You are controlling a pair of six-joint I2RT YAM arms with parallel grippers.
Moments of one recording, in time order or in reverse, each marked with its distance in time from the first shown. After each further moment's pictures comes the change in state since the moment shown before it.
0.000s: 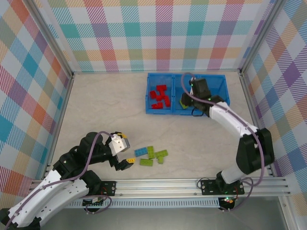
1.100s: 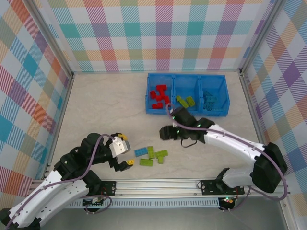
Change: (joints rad) left arm 0.000 -0.010 -0.025 -0.019 0.008 0.085; right arm 0.463 -0.240 -0.278 -0.206 -0.177 0.292
